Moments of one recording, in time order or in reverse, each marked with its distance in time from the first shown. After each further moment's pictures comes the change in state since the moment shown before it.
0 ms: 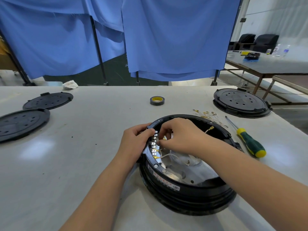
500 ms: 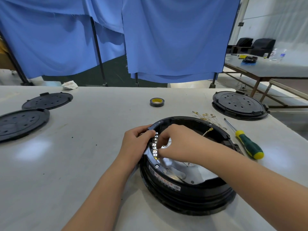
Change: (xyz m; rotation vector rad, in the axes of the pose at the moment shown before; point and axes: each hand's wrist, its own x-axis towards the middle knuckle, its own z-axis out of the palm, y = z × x) left_hand -0.002 0.000 0.001 -0.039 0.005 0.000; right_hand -0.015 -0.021 -0.004 0.034 -0.114 0.041
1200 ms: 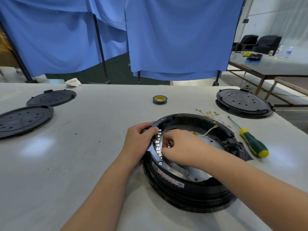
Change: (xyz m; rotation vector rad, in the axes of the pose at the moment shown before) left_hand -0.001 0.003 0.000 -0.021 -0.017 0.029; right_hand -0.003 0.006 0.018 0.024 0.015 0.052
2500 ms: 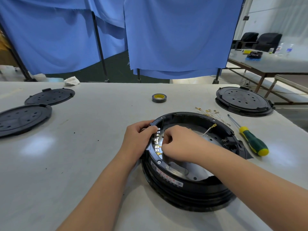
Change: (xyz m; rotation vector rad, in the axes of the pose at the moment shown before) left_hand 0.001 0.000 0.001 0.029 0.022 -0.009; right_hand 0.006 -0.003 -0.004 0.038 -0.048 0.129
